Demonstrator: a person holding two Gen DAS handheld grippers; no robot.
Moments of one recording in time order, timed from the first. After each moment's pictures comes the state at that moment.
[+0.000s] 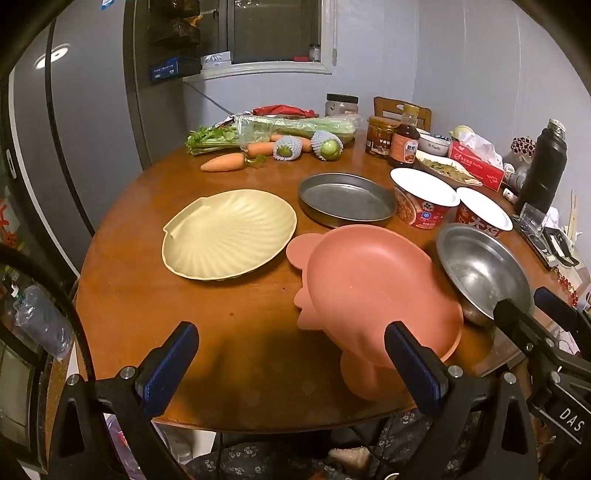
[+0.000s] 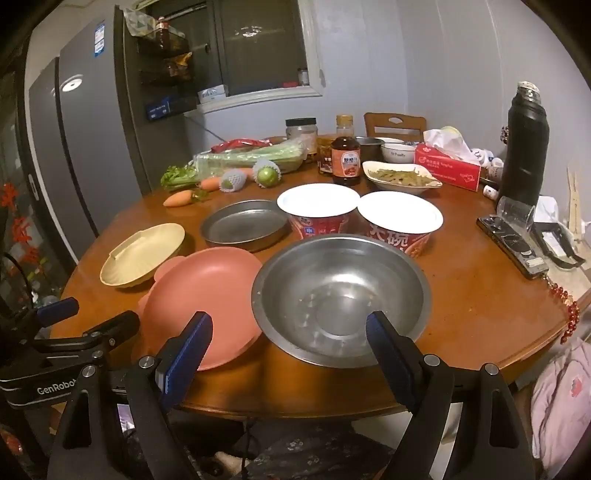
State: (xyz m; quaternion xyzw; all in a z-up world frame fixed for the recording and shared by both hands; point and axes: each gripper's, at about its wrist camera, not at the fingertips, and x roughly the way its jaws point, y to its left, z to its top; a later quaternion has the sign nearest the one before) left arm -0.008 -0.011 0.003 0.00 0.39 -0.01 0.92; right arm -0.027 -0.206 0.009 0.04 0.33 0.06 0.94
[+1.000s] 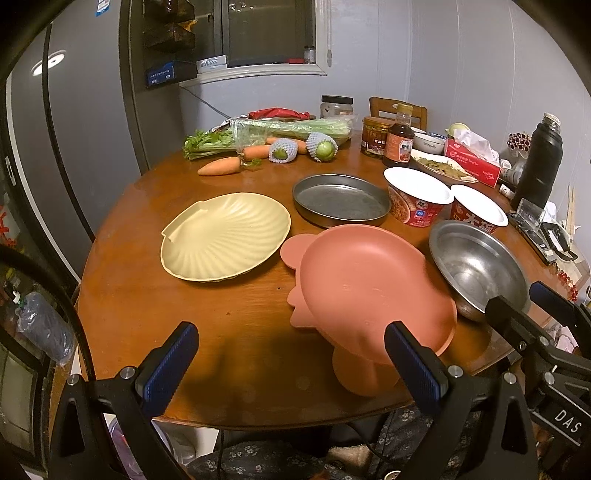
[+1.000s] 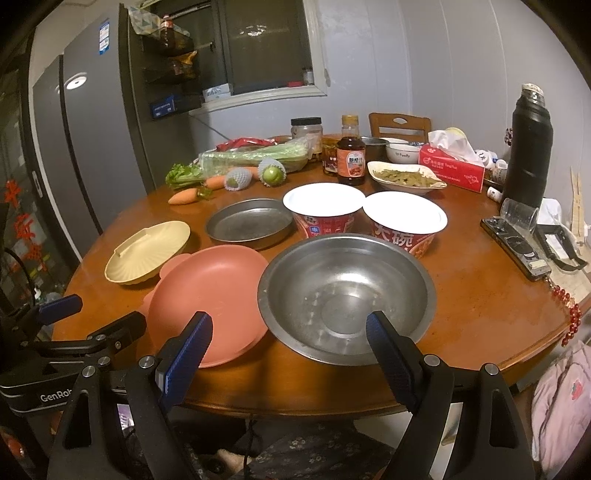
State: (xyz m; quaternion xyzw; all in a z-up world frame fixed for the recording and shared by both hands) left arm -0.015 -0.017 0.007 0.01 0.38 -0.01 0.92; right arm -0.028 -0.203 0.008 0.04 0.32 0.07 0.94
